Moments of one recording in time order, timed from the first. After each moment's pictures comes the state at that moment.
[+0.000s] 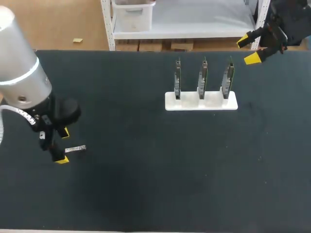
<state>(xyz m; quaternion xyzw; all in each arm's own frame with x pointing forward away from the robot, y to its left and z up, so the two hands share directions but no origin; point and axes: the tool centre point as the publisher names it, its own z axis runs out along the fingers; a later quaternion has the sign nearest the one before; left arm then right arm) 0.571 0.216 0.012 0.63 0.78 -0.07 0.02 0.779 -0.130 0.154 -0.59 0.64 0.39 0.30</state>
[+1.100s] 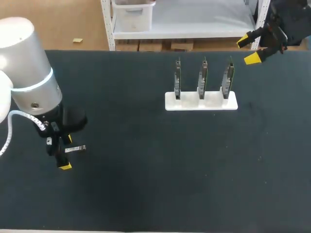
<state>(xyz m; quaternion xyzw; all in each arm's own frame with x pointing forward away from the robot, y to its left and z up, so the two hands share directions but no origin) 0.571 0.218 -0.018 0.63 0.77 -0.05 -0.01 0.779 -0.130 0.154 -0.59 0.64 0.39 0.30</state>
